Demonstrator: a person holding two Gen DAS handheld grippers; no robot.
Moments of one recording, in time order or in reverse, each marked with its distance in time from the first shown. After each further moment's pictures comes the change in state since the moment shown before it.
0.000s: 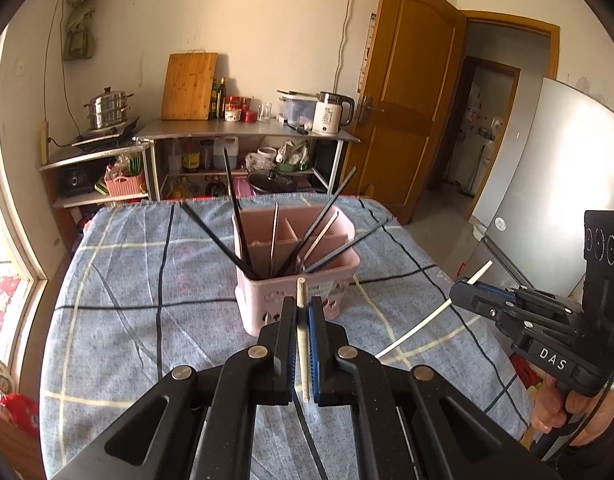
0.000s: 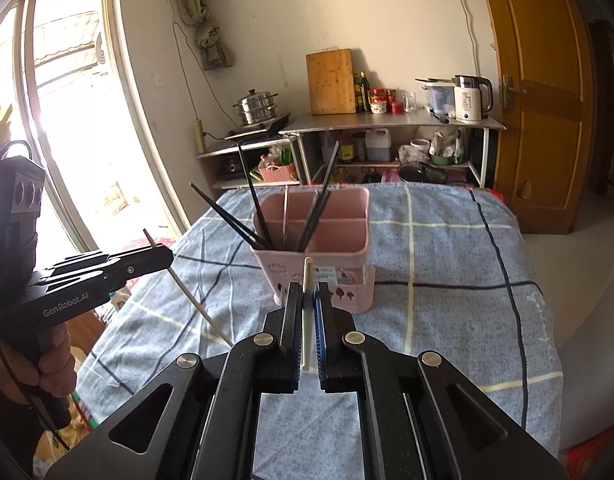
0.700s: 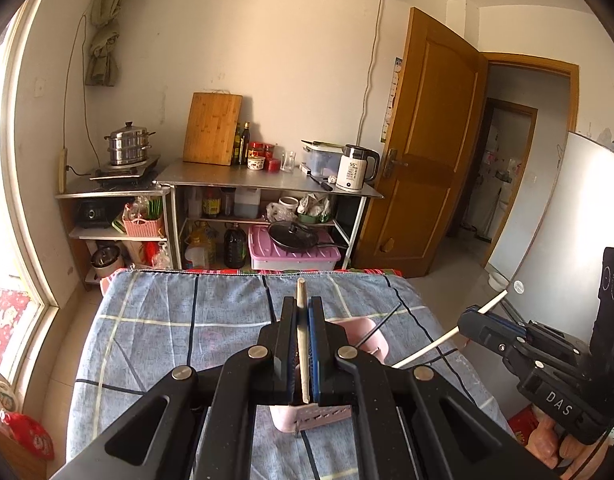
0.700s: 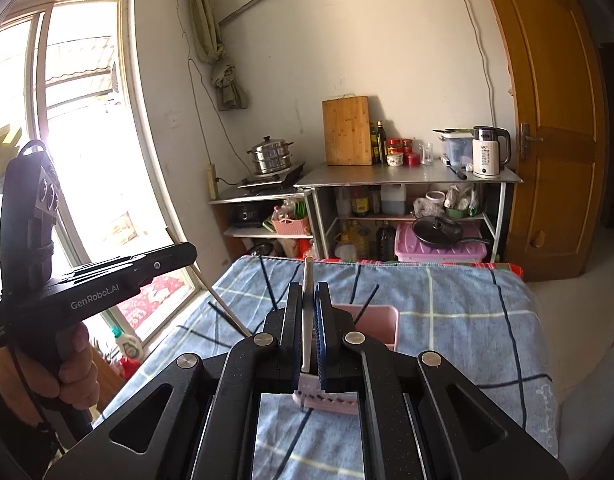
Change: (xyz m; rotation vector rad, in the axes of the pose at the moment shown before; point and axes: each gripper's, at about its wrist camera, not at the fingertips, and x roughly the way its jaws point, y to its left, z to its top) left arm 0.006 0.035 0.108 -0.053 -0.138 0.054; right arm 0.026 0.018 0.096 -0.025 -0.142 0.025
